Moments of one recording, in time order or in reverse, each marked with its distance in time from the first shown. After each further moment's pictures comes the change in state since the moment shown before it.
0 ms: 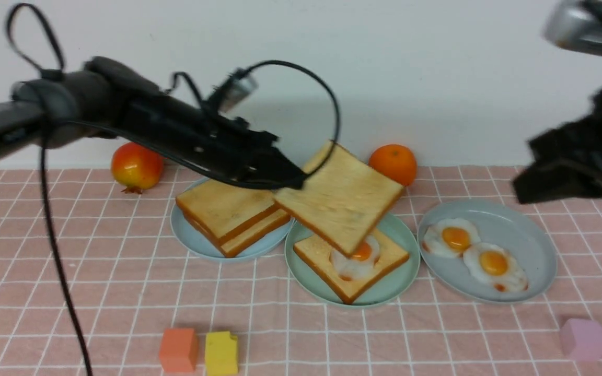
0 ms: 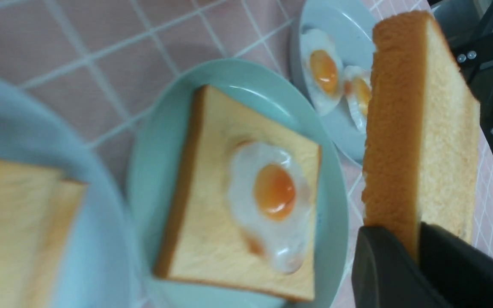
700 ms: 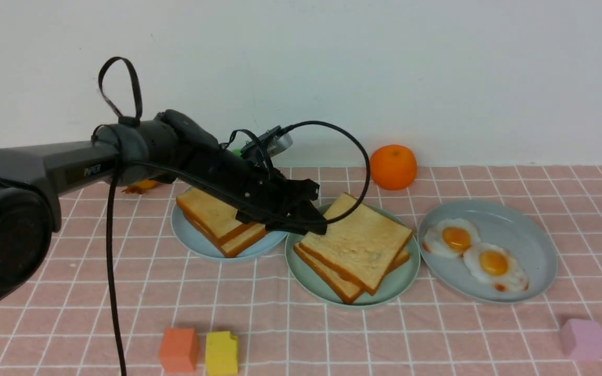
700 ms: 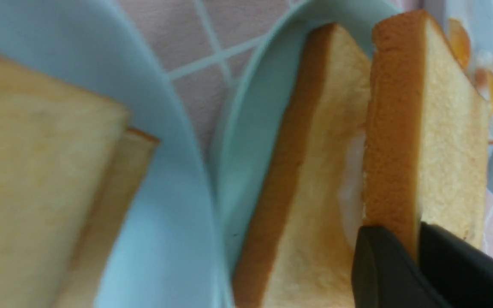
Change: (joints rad) right arm -0.036 -0.398 0.272 -0.075 -0.163 0.000; left arm -0.080 0.129 0.000 0.083 -0.175 -0.181
